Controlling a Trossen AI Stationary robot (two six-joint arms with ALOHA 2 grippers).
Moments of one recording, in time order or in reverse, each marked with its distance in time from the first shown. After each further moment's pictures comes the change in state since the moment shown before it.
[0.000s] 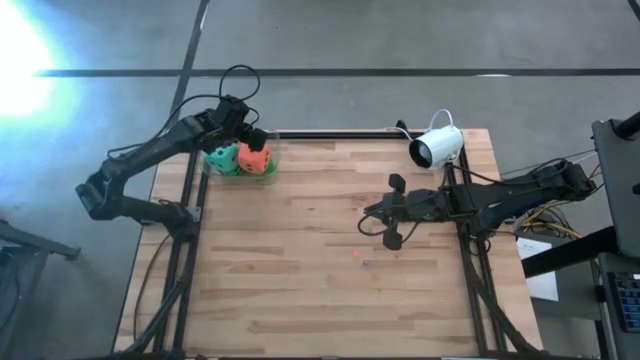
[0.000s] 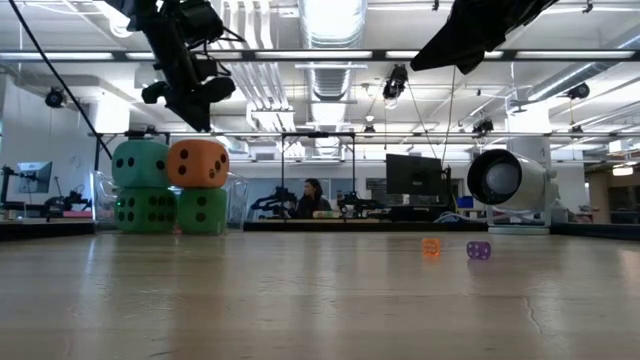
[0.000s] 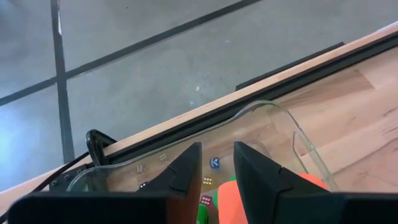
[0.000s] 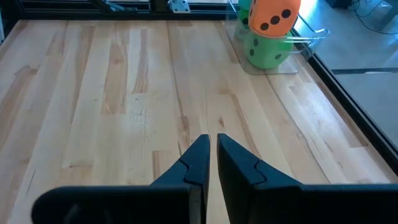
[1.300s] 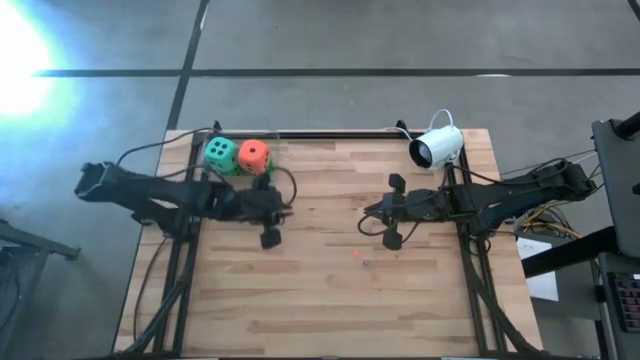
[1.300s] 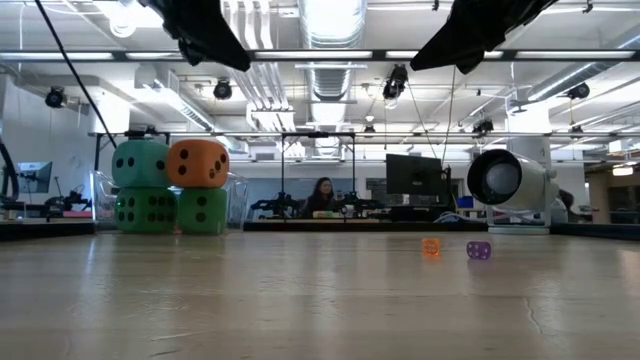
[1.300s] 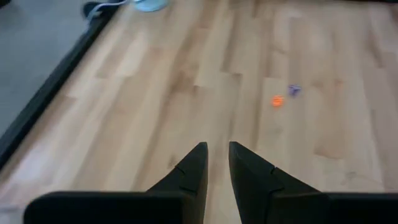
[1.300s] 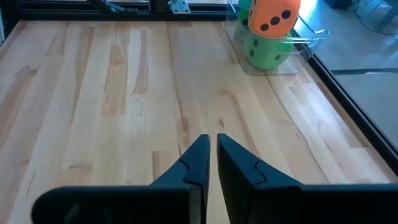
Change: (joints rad) left arm -0.862 -0.054 -0.111 0.213 0.077 0.068; right arm 0.000 0.000 0.000 0.003 0.000 0.000
